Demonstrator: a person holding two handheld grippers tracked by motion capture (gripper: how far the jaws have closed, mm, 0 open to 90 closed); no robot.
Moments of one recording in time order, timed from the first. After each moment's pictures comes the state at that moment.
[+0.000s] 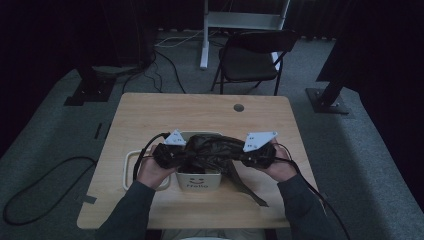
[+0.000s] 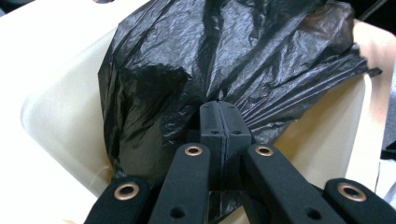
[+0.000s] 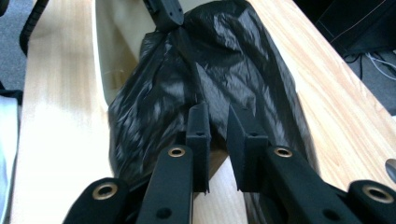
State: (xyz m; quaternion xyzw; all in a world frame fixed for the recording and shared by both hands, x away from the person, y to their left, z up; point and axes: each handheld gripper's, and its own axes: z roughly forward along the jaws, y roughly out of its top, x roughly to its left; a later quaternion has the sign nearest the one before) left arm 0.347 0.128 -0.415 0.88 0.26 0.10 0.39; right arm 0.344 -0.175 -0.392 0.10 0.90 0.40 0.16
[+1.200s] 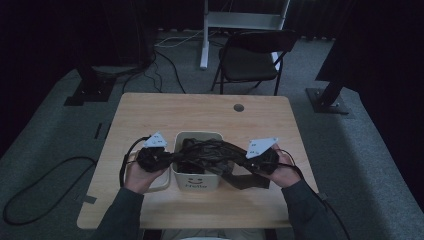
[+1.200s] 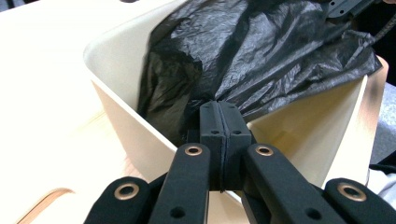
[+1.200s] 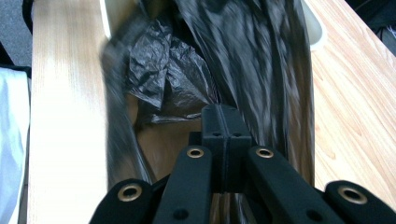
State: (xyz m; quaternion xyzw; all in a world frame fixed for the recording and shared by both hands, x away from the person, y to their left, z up) left arm 0.334 0.174 -0.420 0.84 0.31 0.09 0.44; right arm 0.338 -0.188 -0.411 0.11 0.91 0.37 0.13
